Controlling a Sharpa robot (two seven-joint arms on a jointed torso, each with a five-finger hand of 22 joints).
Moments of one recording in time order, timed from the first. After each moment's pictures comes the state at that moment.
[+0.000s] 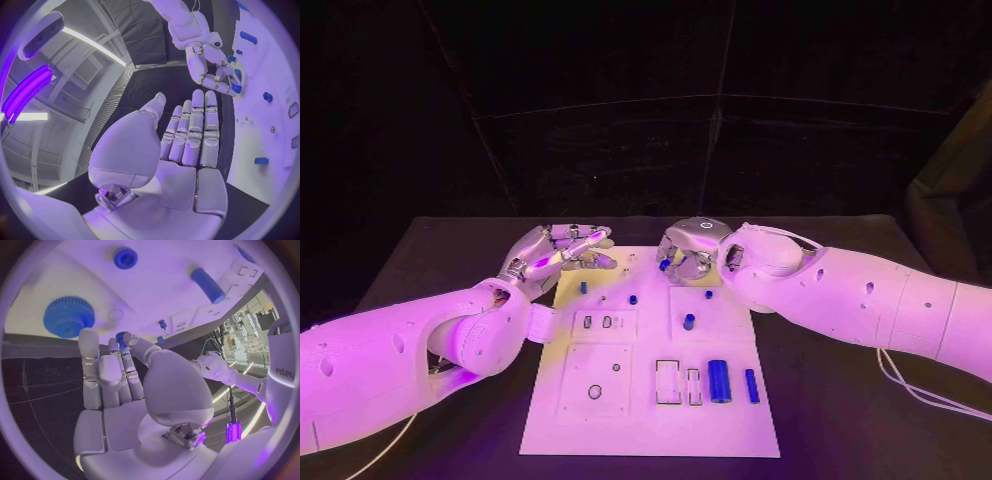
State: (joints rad) left arm 1.20 -0.91 -0.13 1.61 0.01 -0.25 0.53; left_hand 1.33 -0.03 0.14 0.08 0.05 0.95 0.21 0.12 0.07 1.08 0.15 0.13 0.07 1.18 0.09 0.24 0.21 0.18 1.06 0.20 0.23 0.08; right arm 1.22 -0.57 -0.02 1.28 -1.68 -0.27 -0.05; right_hand 1.28 -0.02 0.50 -0.20 0.10 1.09 0.15 0.07 0.07 1.22 0.08 0.07 0.07 1.46 0.00 1.21 0.93 0.17 1.22 0.09 1.04 0.61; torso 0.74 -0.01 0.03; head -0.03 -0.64
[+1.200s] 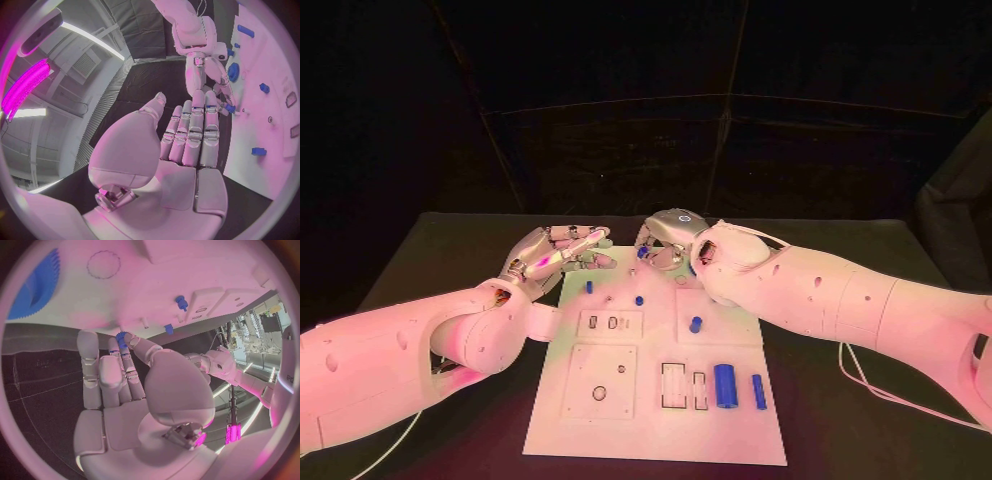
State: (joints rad) left arm 1.21 -0.90 -0.13 1.60 0.05 -0.25 0.53; left_hand 1.33 -0.03 0.14 0.08 0.05 0.95 0.22 0.12 0.07 1.07 0.15 0.13 0.07 1.17 0.09 0.24 0.21 0.18 1.06 0.20 0.23 0.08; right arm 1.22 -0.38 -0.02 1.07 -1.66 -0.35 -0.01; right_hand 1.26 -0.05 0.54 -0.18 0.11 1.08 0.16 0.07 0.07 1.20 0.09 0.07 0.06 1.46 0.00 1.22 0.94 0.17 1.21 0.10 1.06 0.62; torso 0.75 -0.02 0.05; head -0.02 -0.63
